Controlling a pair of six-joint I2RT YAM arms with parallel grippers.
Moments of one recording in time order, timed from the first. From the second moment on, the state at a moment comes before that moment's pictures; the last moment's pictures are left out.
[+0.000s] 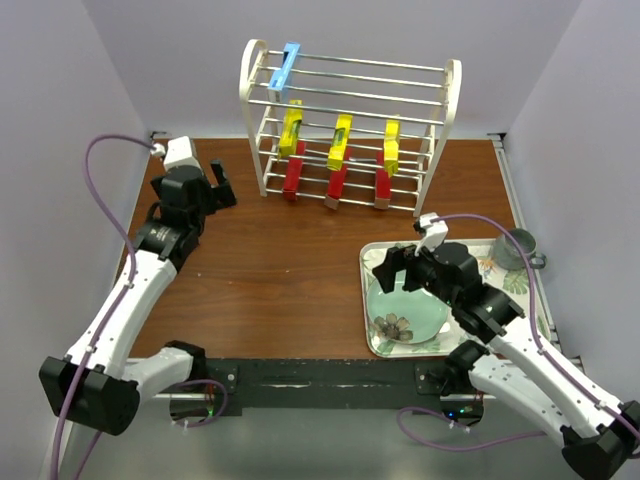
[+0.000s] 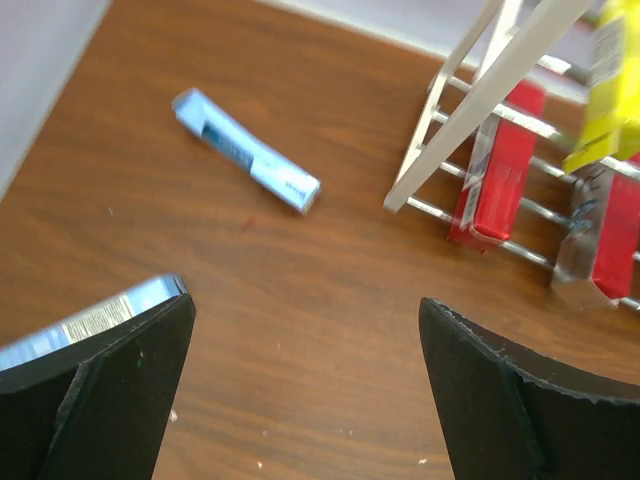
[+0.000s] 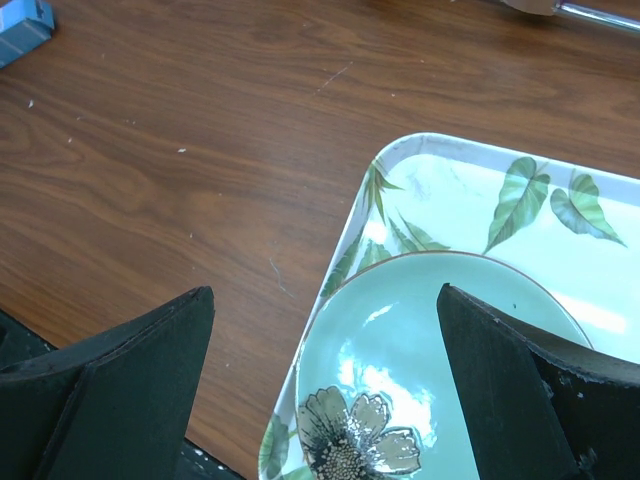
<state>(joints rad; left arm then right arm) -0.26 1.08 1.06 -0.40 -0.40 -0.36 0.63 0.67 0.61 -0.41 0.06 0.35</state>
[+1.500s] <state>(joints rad) -0.17 1.96 1.22 -0.05 -0.61 -0.95 0.63 0.86 0.59 -0.34 0.01 0.17</state>
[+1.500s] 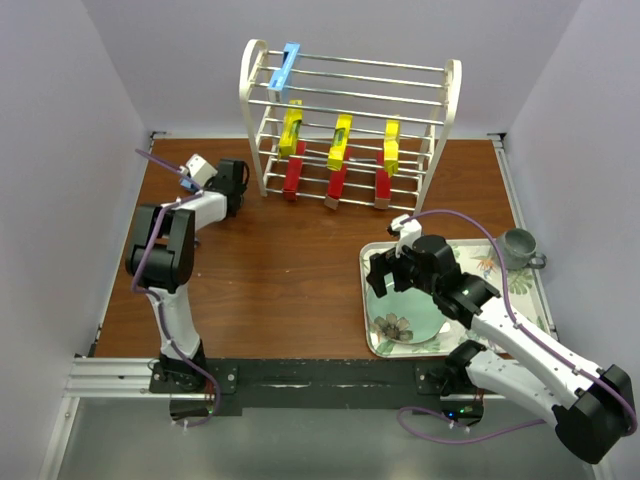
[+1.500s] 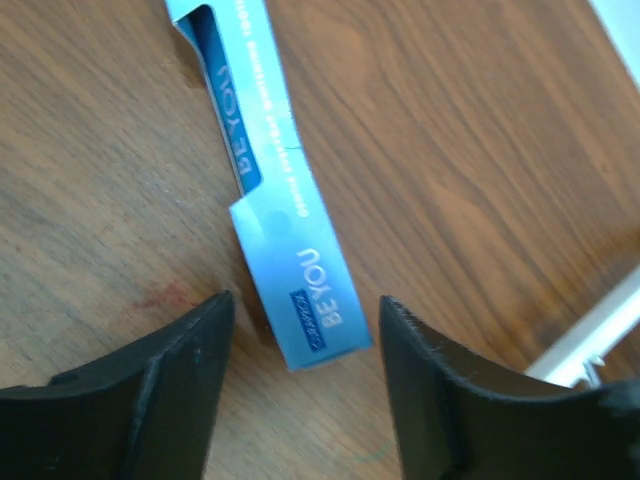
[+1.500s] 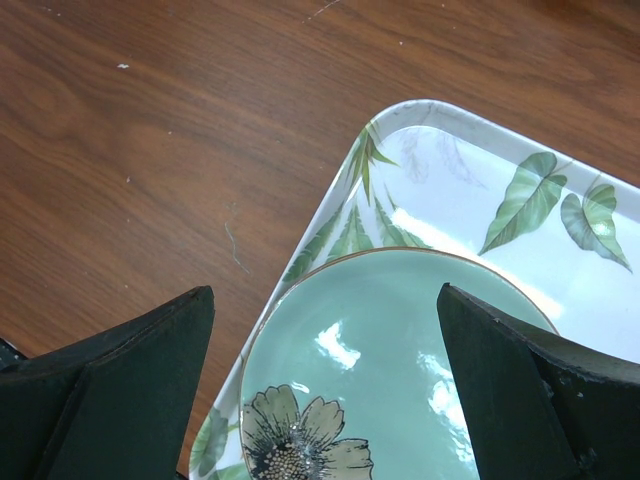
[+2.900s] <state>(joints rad) -0.17 1.34 1.39 -0.40 -0.63 -0.43 0.63 0.80 0.59 -0.31 0.01 0.17</state>
